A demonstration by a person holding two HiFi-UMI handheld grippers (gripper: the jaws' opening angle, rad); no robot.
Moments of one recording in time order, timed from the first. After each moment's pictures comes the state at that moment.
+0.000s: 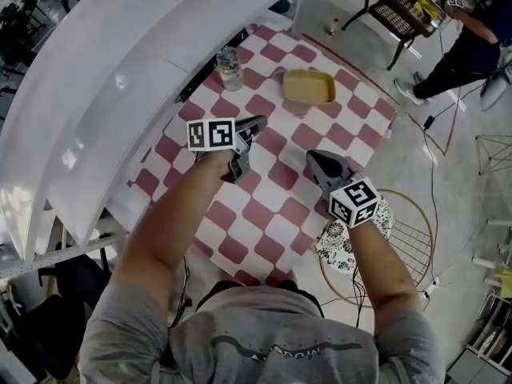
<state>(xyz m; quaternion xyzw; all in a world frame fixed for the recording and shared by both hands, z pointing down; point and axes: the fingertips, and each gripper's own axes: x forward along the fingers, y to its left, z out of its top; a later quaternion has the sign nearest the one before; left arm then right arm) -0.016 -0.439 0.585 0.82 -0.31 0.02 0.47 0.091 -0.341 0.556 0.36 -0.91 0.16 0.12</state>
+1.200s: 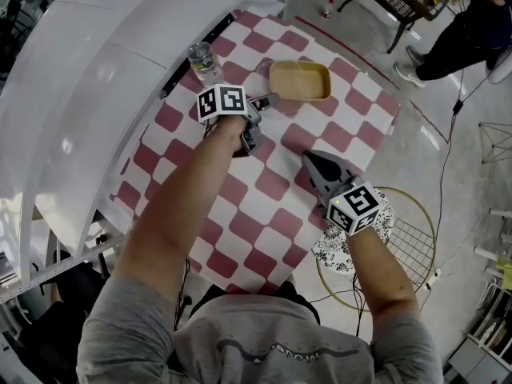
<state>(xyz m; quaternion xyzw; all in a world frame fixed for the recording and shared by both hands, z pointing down) 0.037 -0.529 0.662 0.75 -0.33 0.03 0.57 0.107 -0.365 0.585 0.36 -0.91 0.18 0.09</state>
